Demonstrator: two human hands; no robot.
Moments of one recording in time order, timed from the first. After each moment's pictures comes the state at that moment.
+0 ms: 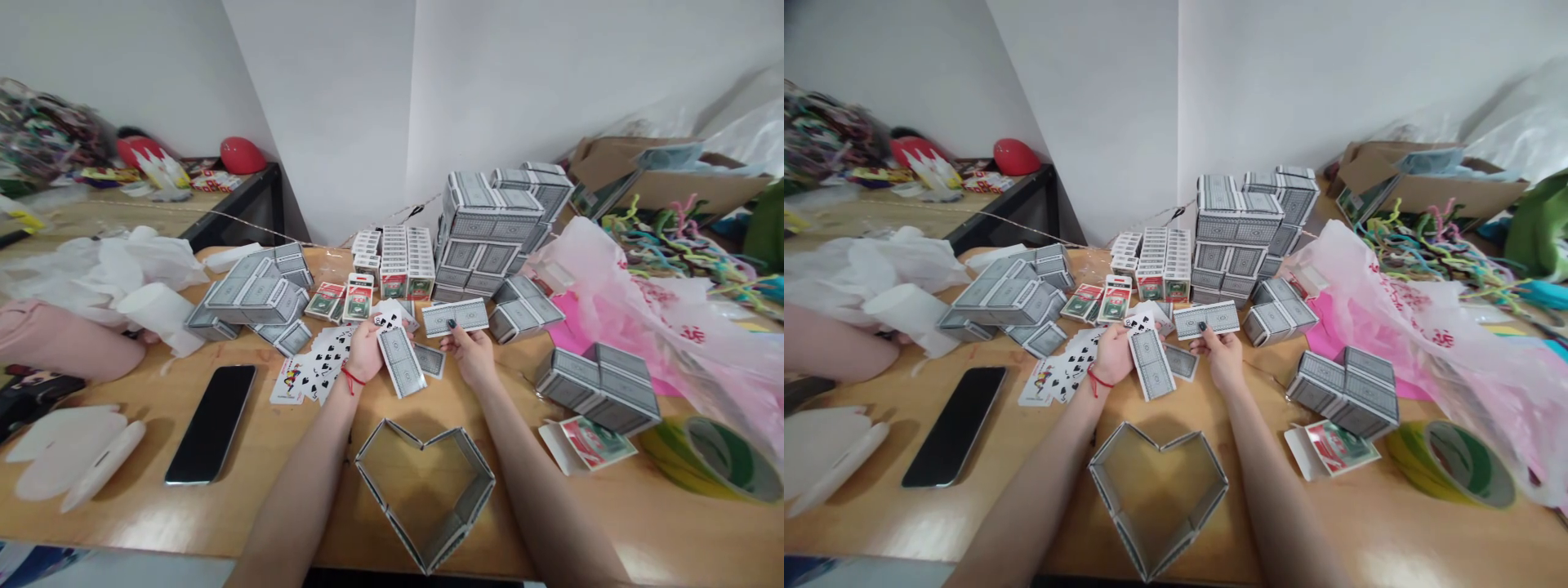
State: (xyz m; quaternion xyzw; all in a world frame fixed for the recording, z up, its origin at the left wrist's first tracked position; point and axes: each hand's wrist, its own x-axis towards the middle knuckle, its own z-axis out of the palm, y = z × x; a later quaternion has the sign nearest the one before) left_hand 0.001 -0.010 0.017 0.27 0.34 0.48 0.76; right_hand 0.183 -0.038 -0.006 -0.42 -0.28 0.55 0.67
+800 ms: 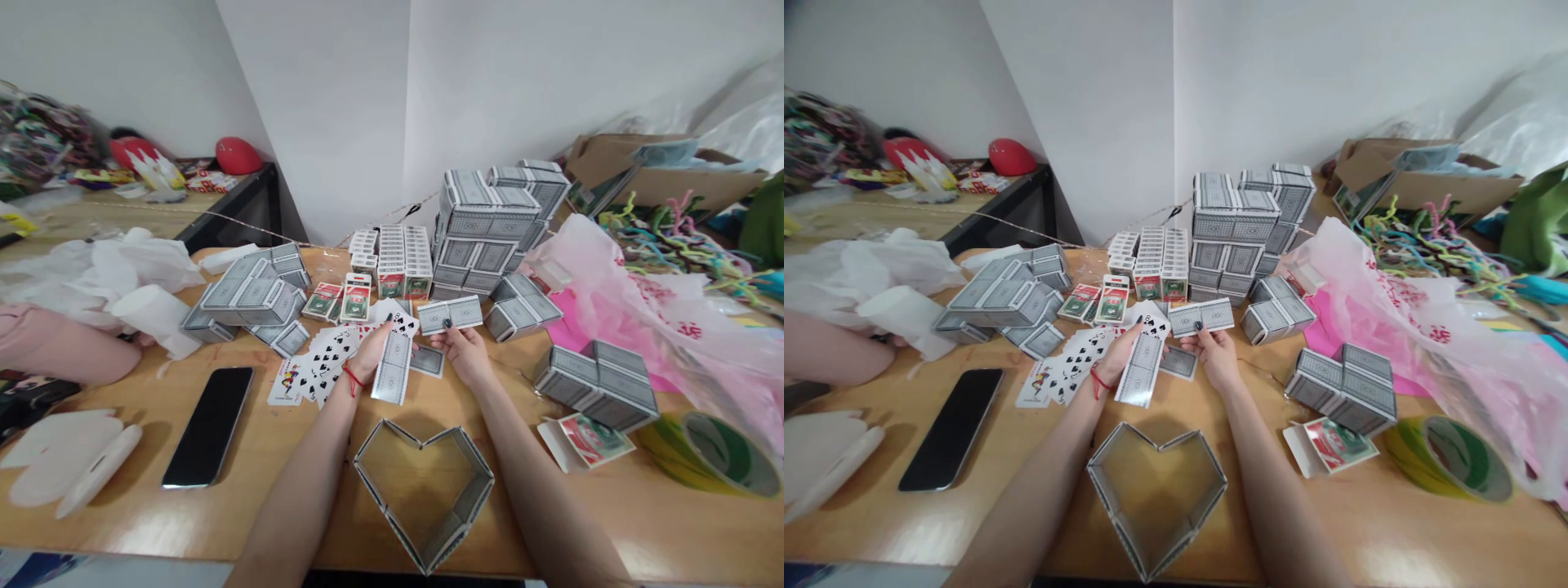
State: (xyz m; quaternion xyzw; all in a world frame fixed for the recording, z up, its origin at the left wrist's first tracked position) left_hand 0.004 -0.014 0.011 0.32 0.38 0.33 0.80; right_hand 0.180 -0.037 -0.008 -0.39 -0.28 0.60 0.65
